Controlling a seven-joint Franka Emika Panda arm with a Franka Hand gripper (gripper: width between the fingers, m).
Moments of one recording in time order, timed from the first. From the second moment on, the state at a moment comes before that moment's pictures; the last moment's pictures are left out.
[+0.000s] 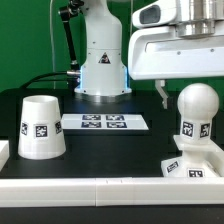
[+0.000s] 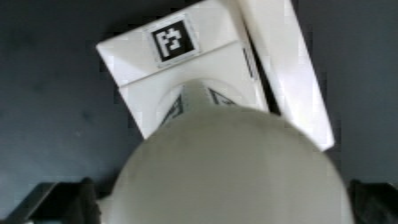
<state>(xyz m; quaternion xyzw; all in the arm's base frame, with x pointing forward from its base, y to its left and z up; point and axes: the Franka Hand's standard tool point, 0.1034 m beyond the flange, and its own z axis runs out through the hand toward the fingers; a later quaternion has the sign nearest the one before) 0.595 0.100 0.114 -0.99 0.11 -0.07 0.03</state>
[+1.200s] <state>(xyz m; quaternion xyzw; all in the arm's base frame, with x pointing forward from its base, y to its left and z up) 0.596 0.092 0.115 -0.91 -0.41 -0.06 -0.03</state>
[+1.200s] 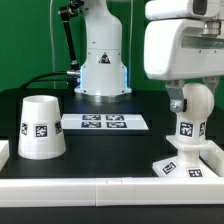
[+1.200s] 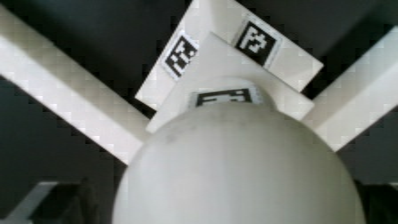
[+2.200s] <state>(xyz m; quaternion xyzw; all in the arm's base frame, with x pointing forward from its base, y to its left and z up) 0.599 0.075 0.112 -0.75 -0.65 -0.03 -0.09</state>
